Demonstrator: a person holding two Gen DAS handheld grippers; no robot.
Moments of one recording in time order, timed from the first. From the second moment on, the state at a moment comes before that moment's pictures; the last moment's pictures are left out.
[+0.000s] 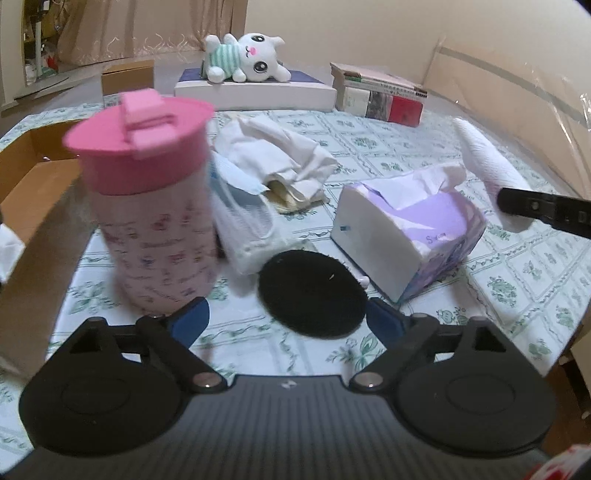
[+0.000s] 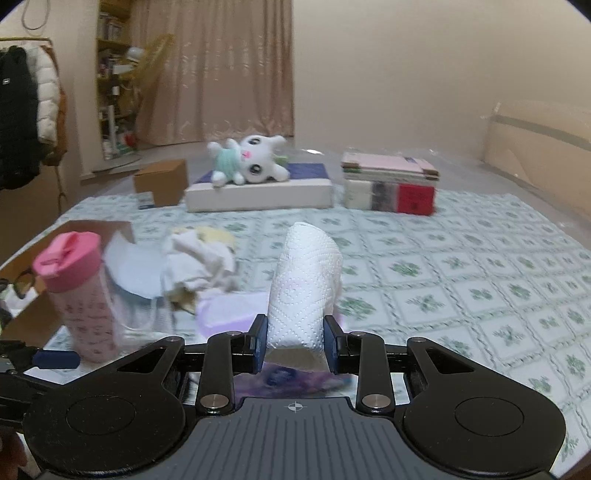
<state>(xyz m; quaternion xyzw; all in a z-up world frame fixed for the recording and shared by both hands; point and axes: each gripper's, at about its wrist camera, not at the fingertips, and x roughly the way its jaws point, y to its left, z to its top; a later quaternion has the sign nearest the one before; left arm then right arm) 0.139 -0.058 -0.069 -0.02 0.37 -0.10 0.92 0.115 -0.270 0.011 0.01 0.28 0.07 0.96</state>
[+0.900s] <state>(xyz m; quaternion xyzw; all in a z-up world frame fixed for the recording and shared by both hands) 0.138 -0.081 -0.079 0.02 0.39 -0.09 0.92 0.111 -0.297 0.002 0.04 0.28 0.07 0.96</state>
